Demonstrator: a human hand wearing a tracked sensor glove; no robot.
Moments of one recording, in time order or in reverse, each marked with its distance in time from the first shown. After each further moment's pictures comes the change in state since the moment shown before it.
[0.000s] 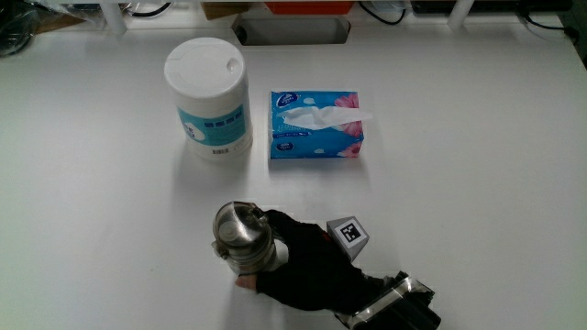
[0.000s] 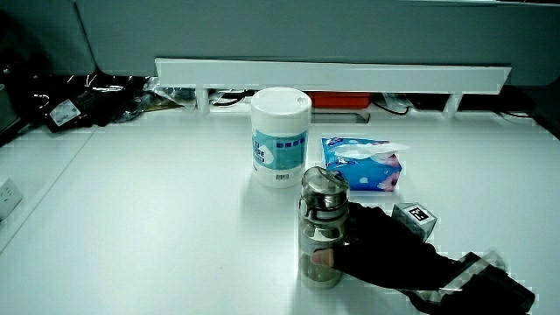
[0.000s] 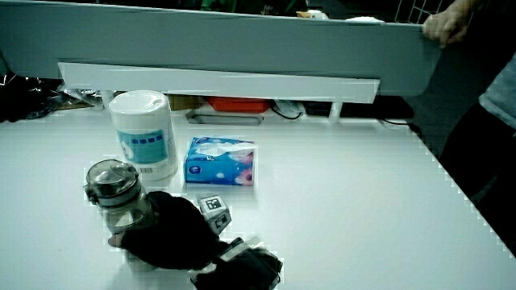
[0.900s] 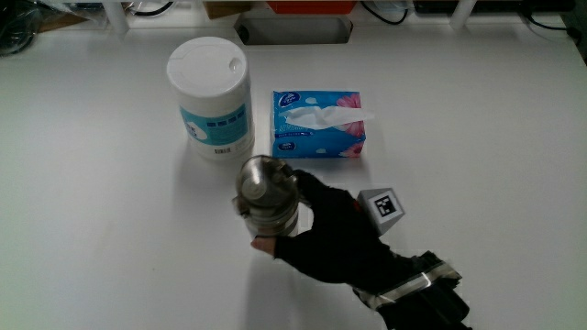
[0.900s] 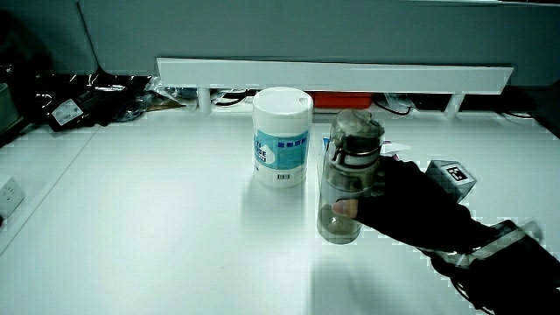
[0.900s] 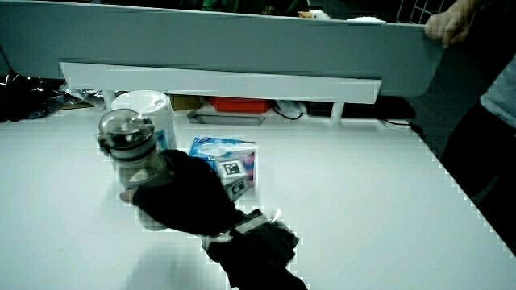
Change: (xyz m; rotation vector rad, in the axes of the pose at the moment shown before) arm -0.049 0.000 0.017 0.084 -0.084 0.093
